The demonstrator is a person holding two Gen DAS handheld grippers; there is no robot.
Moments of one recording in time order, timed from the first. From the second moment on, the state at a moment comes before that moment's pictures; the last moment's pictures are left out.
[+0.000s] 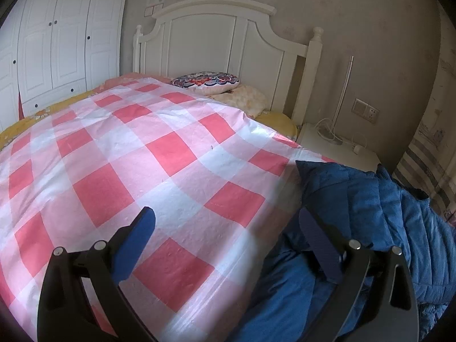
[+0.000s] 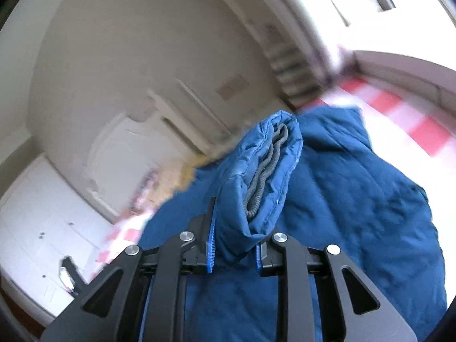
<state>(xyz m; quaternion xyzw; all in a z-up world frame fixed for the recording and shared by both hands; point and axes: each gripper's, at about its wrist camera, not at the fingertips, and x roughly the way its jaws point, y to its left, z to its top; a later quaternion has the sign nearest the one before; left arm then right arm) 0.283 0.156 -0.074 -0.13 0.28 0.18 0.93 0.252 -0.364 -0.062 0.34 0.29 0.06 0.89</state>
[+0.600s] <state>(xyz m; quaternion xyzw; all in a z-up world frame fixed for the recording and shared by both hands) 0.286 0.156 -0.076 -0.13 0.29 0.18 0.93 0.249 -0.302 -0.008 0.04 0.27 -0.04 0.96</state>
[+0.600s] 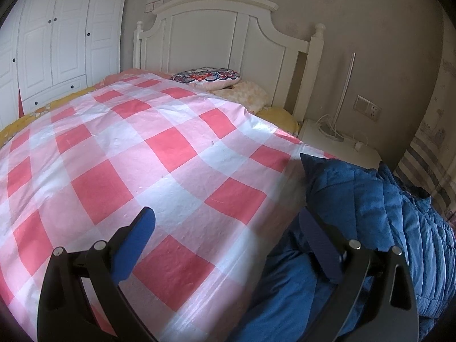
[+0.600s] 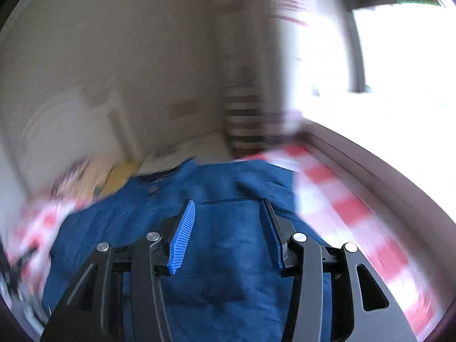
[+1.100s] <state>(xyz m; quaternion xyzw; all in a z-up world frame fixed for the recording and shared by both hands) 0.268 0.136 -0.029 -0.12 0.24 0.16 0.95 0.307 -0.280 -0.082 -0.02 0.39 0.01 0.92</state>
